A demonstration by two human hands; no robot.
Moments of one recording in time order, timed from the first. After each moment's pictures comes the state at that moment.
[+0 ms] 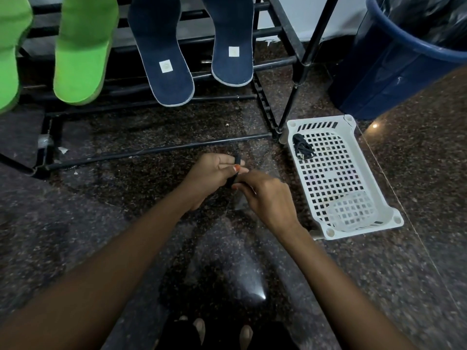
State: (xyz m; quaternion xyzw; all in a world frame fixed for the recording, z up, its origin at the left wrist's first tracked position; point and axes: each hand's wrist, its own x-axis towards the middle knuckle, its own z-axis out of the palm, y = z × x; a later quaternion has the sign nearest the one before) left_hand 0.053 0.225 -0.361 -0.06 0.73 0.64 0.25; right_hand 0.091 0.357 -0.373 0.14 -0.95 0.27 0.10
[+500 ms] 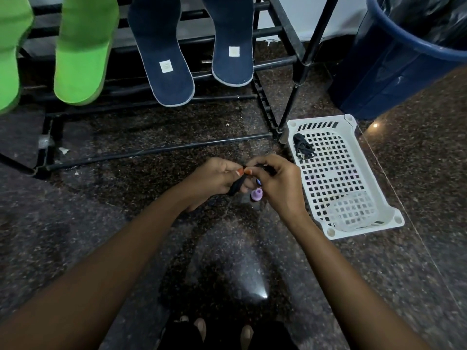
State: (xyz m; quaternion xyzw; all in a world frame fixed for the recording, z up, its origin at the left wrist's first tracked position) left_hand 0.055 0.217 -0.353 0.03 0.70 0.62 0.35; right_hand 0.076 0.367 -0.363 0.00 -0.83 0.56 0.05
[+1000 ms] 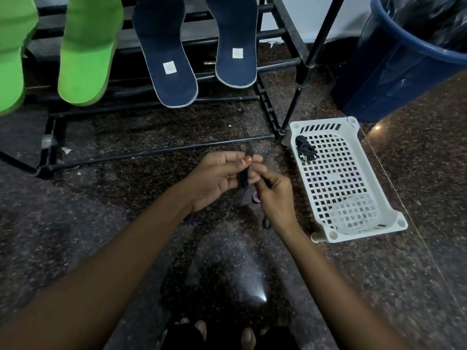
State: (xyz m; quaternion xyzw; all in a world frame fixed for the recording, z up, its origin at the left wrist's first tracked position) left_hand 0.056 0.223 -0.347 -0.01 0.54 0.78 0.30; right_hand 0.087 0.356 -0.383 -0.06 -0.79 0.61 0.02
